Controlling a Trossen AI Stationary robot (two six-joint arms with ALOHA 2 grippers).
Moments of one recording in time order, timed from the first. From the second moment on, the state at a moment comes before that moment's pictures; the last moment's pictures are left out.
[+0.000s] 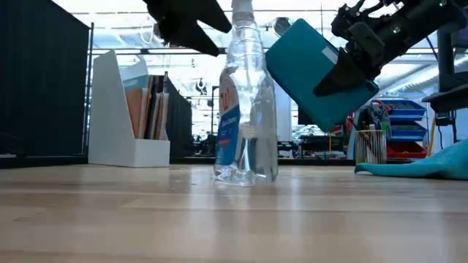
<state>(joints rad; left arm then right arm) -0.31 1.50 1.11 -0.34 -0.43 -0.29 0.16 1.10 0.56 -0.09 0.50 0.28</state>
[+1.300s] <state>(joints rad) -0.29 1.38 0.82 0.31 -0.49 0.02 0.14 1.10 0.56 -0.08 0.55 0.35</state>
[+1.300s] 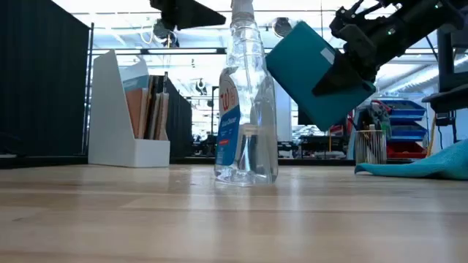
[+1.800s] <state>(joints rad) -0.19 1.48 0.82 0.45 -0.33 0.03 0.14 1.10 0.56 -0.08 0.55 0.38</state>
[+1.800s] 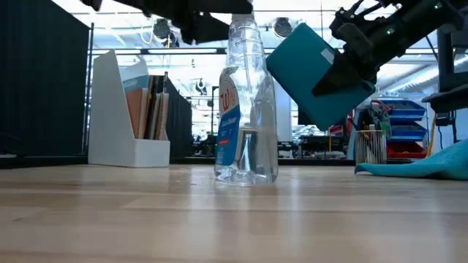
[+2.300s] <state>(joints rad) -0.18 1.53 0.82 0.57 -0.33 0.03 0.01 1.10 0.56 0.30 0.39 0.02</state>
